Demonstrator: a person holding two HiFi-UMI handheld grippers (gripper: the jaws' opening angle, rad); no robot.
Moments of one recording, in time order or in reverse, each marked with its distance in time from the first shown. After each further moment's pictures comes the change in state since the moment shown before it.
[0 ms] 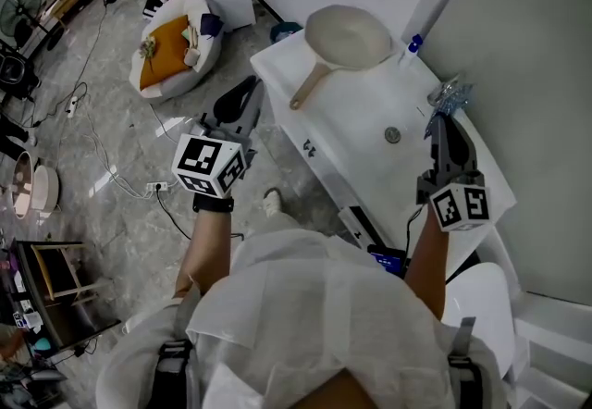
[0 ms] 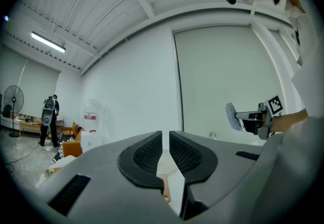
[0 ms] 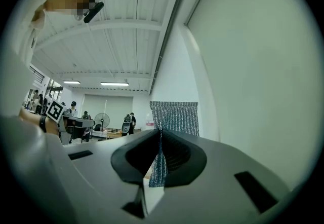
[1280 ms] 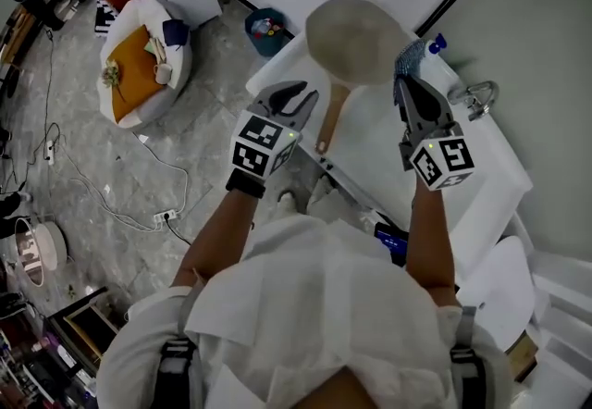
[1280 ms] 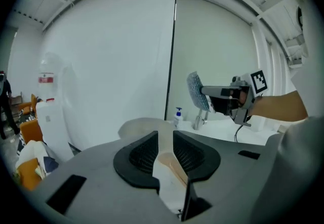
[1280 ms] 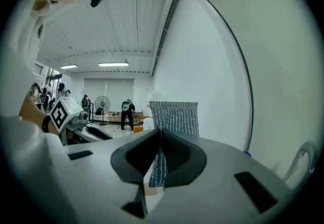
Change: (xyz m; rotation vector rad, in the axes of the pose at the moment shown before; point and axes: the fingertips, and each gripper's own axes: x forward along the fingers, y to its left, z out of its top) left arm 0.188 0.073 -0.143 -0.046 0.351 -0.423; right arm 0.249 0.050 -0.099 -0.041 0.197 0.024
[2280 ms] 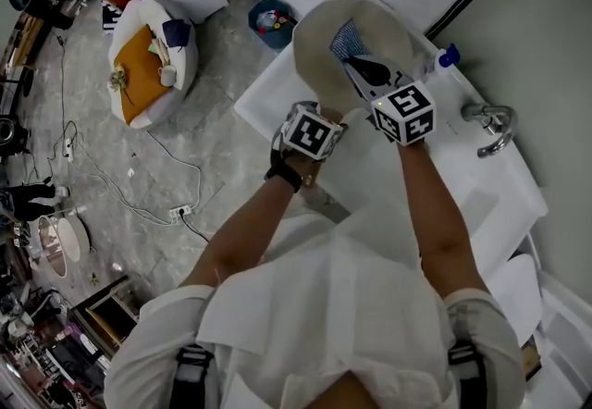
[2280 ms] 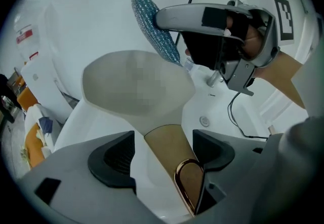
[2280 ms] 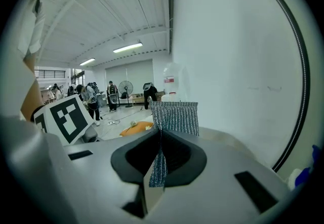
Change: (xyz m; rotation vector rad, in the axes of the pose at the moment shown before) left arm 0.172 -0.011 -0.133 -0.201 0.674 -0.046; right arm 0.161 -0.045 -0.115 0.017 0.259 0.331
